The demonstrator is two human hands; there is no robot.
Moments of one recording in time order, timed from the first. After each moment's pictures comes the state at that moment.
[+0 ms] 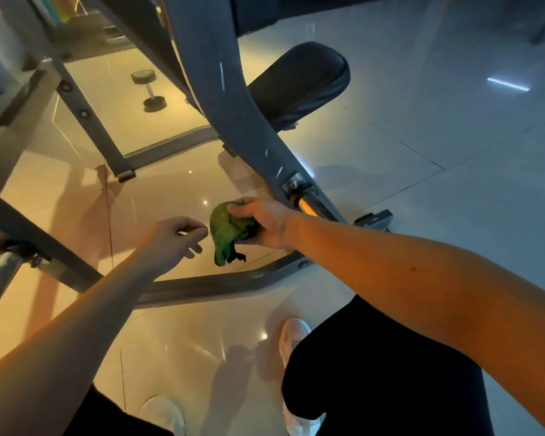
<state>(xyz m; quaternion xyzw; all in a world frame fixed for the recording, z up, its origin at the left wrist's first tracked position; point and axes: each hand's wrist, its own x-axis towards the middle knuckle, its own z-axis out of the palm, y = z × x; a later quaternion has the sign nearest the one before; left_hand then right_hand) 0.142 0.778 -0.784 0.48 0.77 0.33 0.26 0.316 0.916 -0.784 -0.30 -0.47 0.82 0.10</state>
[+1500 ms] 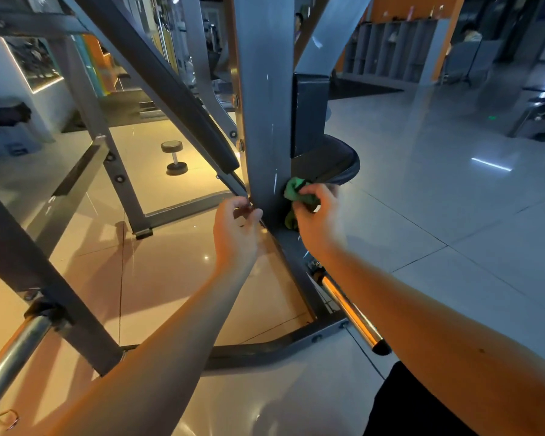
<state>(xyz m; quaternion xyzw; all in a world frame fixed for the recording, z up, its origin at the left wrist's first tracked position) 0.174 0.881 -0.697 0.39 0.65 0.64 0.06 0.306 0.959 -0.677 -0.39 -0.69 0.30 0.53</state>
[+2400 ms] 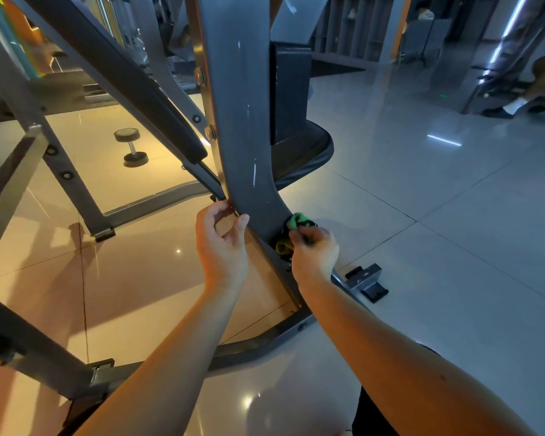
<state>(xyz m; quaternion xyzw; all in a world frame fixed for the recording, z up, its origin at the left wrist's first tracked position) 0.179 0.892 -0.733 0.41 0.57 0.71 0.05 0.302 0.958 -0.771 -0.57 -0.45 0.43 0.54</state>
